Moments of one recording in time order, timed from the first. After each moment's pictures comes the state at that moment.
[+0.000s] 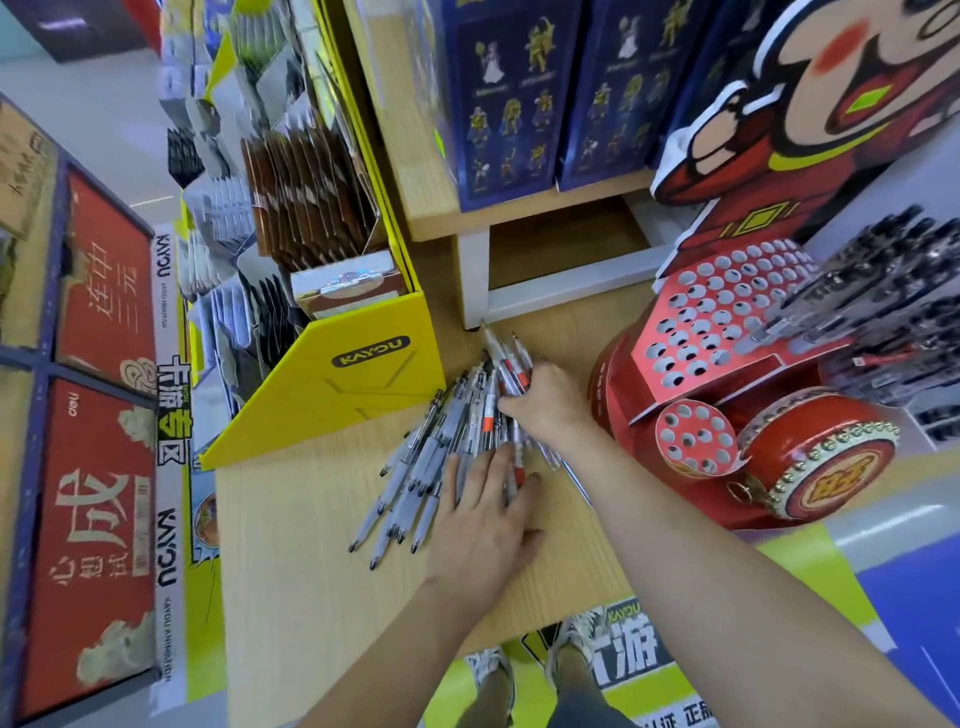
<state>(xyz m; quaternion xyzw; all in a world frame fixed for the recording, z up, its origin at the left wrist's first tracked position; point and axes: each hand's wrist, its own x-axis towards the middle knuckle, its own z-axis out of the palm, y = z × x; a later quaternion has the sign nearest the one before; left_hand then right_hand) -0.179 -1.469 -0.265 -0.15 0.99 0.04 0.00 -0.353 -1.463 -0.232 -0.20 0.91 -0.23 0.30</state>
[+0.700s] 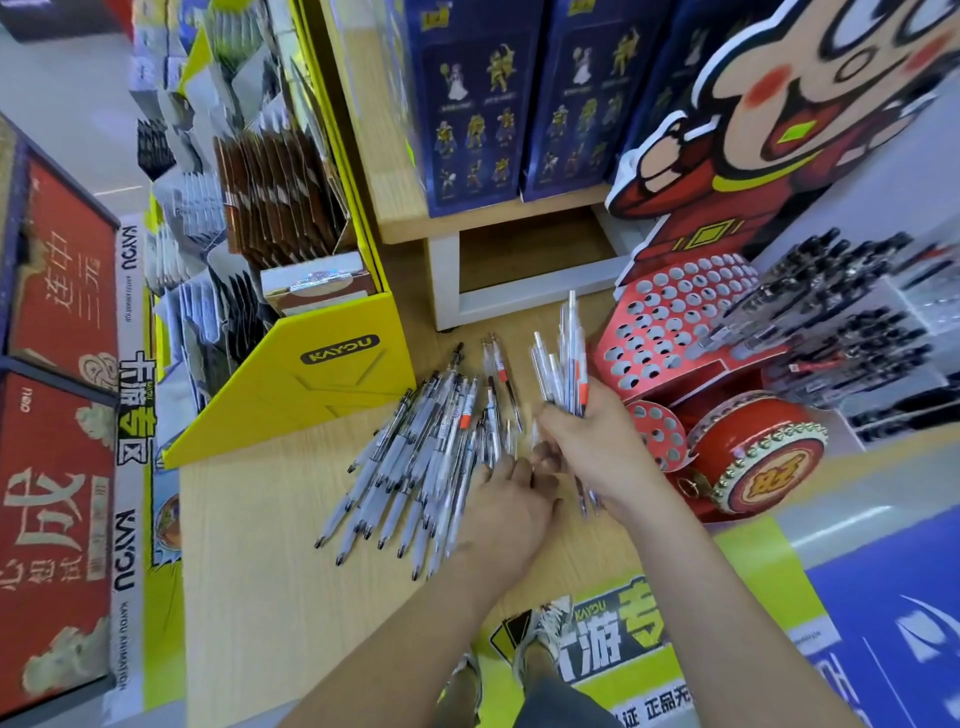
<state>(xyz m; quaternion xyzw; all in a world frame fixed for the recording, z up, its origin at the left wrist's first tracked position) -0.231 -1.432 -0.259 -0.11 0.99 0.06 0.03 -0.327 -1.386 -0.143 -0.06 0.76 -0.53 0.37</state>
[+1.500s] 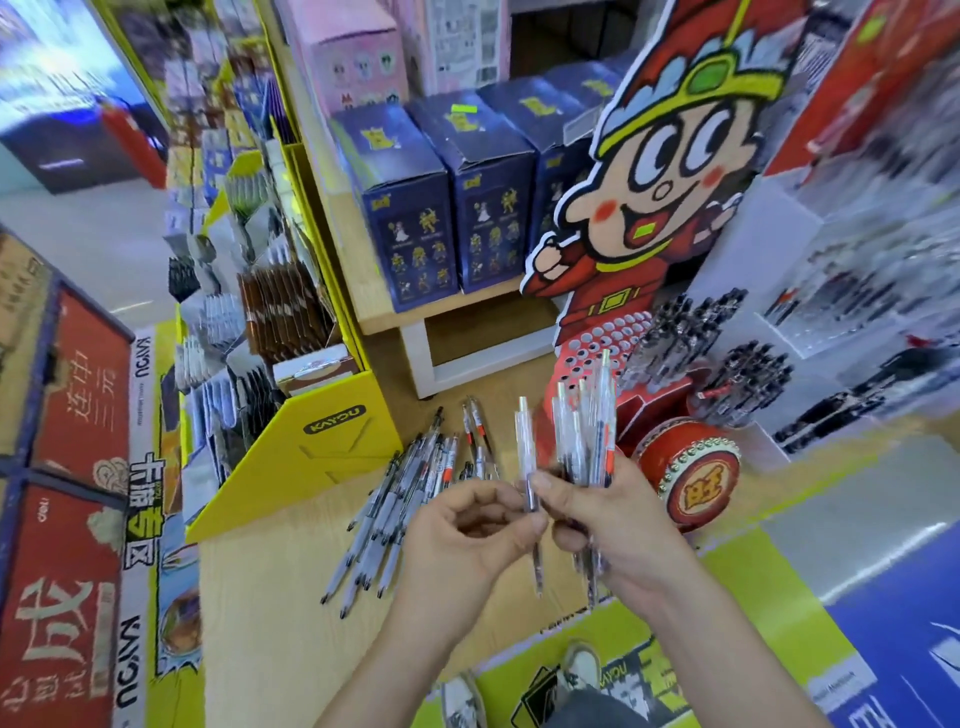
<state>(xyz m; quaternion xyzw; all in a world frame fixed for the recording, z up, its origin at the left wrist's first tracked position) -0.193 -1.430 -0.072 -0.30 0.60 0.73 -0.13 -0.291 -1.324 -0.073 -0.05 0.59 -0.71 0.38</state>
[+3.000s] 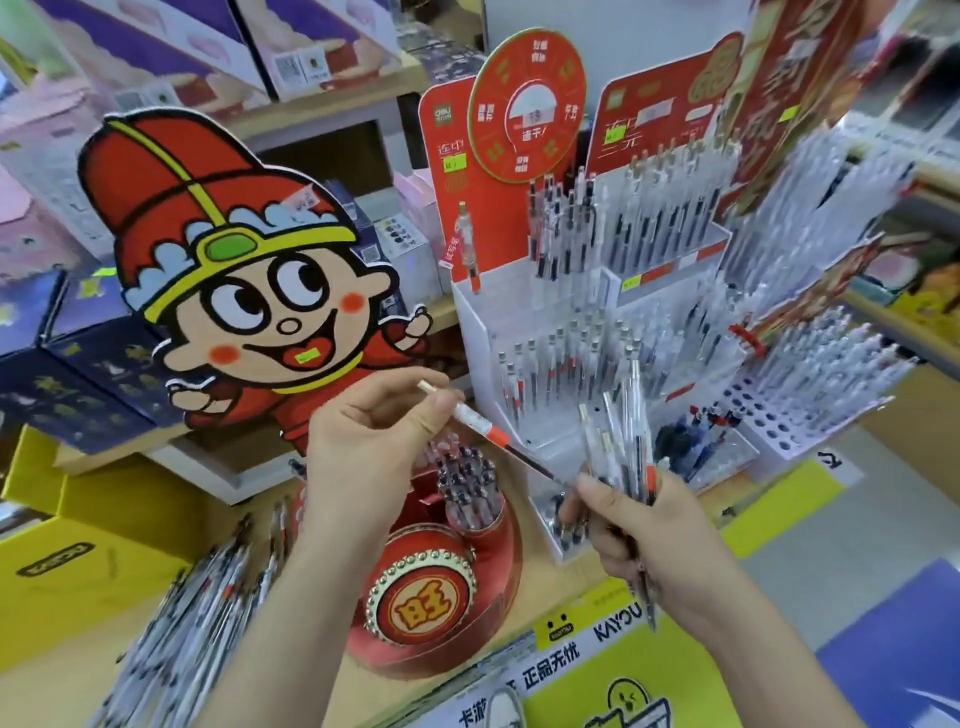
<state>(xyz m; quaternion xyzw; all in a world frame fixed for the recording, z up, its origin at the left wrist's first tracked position) -0.443 -1.258 0.025 -0.23 0.67 0.65 -0.27 -0.522 -1.067 -0.038 -0.09 0.61 -0.69 0.38</state>
